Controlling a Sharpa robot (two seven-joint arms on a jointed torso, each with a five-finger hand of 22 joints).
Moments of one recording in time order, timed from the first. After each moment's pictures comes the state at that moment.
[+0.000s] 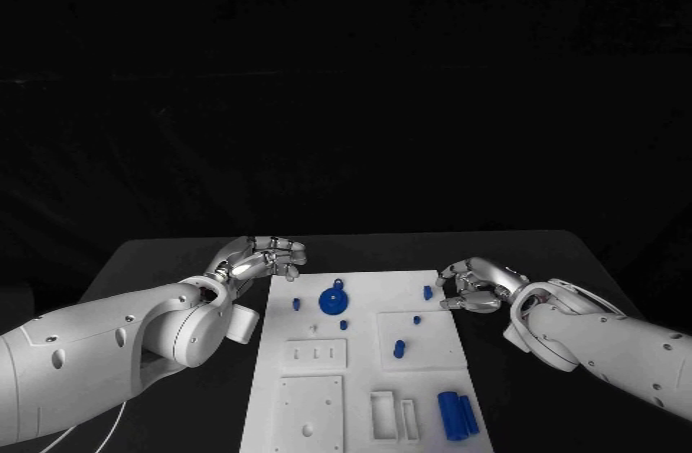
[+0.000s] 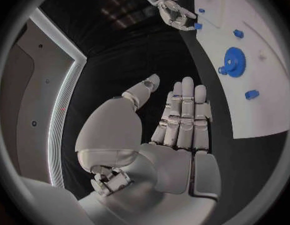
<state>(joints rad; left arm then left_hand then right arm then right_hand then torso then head) 1.33 -0.81 -0.15 1.42 -0.11 -0.31 0.35 1.11 -0.13 0.54 -0.26 0.10 0.78 0.19 0.35 0.42 1.19 0.12 0.10 0.11 1.05 0.05 0.55 0.62 0.04 0.80 -0.04 0.56 1.31 1.16 -0.78 -0.01 1.11 -1.17 -0.35 0.21 1.08 -0.17 0.53 -0.29 0.31 0.84 0.13 0.32 0.44 1.15 0.03 1.19 1.22 1.30 -0.08 1.29 0.95 0.14 1.25 -0.11 1.15 1.31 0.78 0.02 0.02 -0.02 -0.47</state>
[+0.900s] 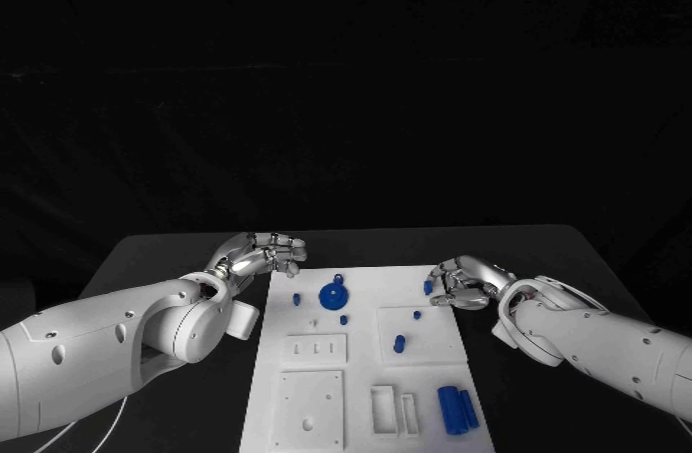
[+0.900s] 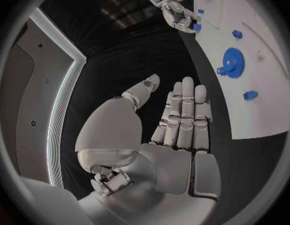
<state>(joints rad) 1.33 -0.82 -0.15 1.42 -0.12 -0.31 0.35 1.11 -0.12 0.54 -0.26 0.10 0.78 0.19 0.35 0.42 1.19 0.13 0.10 0.11 1.05 0.05 0.55 0.62 0.04 0.80 -0.04 0.56 1.31 1.15 -0.73 -0.01 1.07 -1.17 -0.34 0.21 1.07 -0.16 0.52 -0.28 0.31 0.84 0.13 0.31 0.43 1.15 0.03 1.19 1.22 1.30 -0.08 1.29 0.95 0.14 1.25 -0.11 1.15 1.31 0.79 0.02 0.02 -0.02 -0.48</state>
